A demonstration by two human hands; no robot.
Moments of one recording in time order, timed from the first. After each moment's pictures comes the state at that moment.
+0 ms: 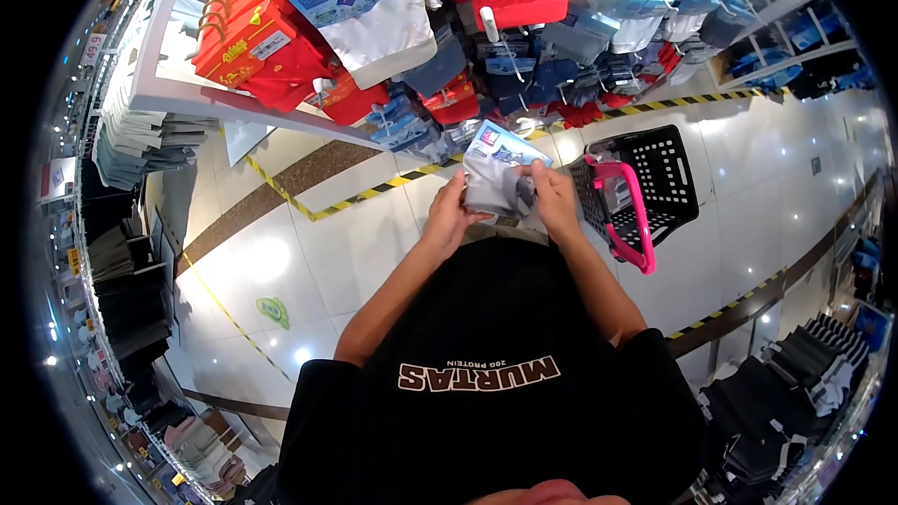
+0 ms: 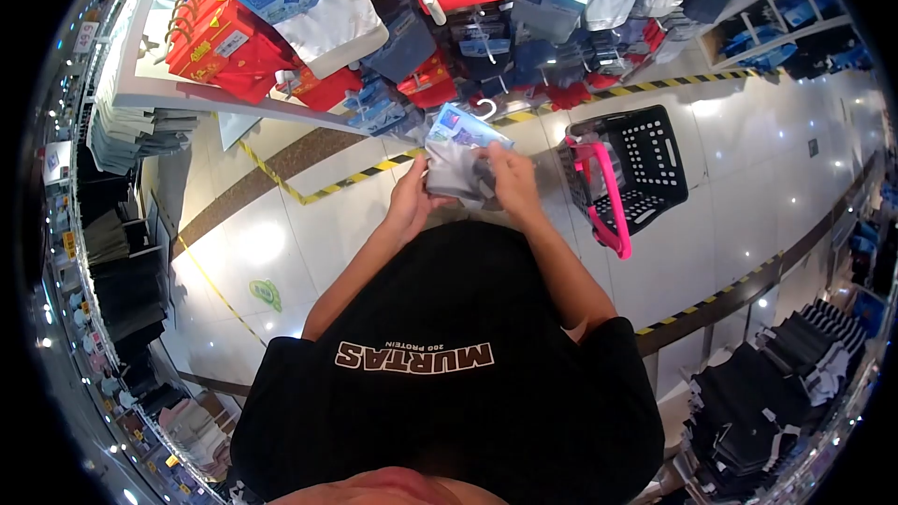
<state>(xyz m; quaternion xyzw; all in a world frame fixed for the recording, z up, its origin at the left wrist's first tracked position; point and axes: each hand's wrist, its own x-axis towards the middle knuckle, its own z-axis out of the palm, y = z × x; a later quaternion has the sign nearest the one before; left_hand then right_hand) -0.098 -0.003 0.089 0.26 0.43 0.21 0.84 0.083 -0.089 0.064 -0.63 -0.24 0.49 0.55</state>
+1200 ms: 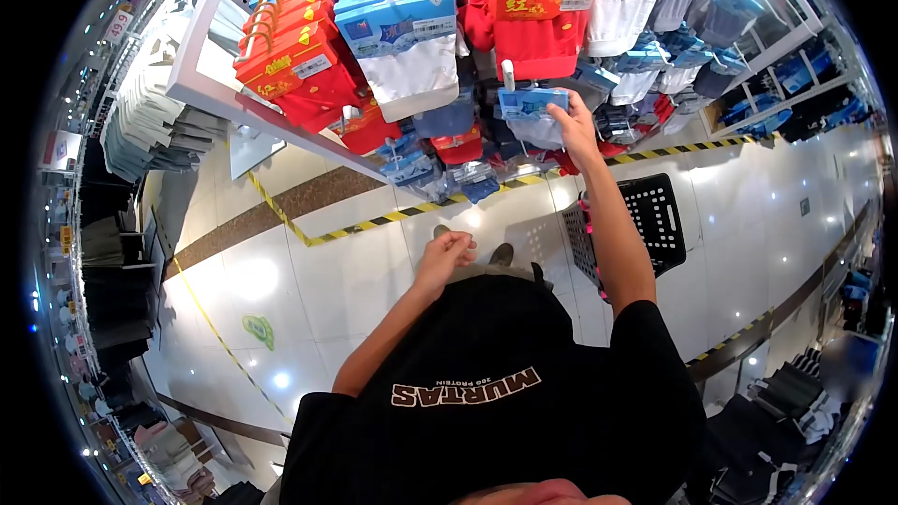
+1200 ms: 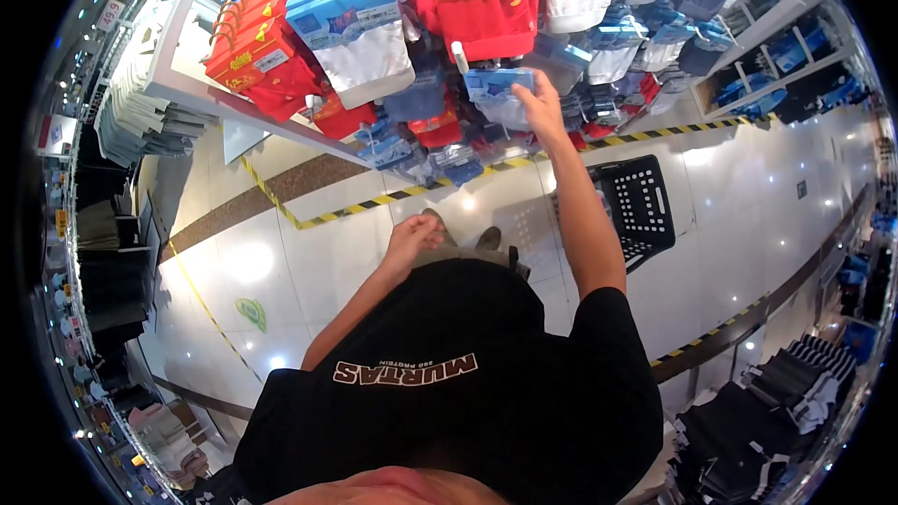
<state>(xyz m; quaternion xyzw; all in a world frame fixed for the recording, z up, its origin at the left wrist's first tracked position) -0.144 -0.015 0.041 0.41 0.48 0.17 0.76 0.210 0.062 0.058 -0.53 -0.34 0.40 0.66</state>
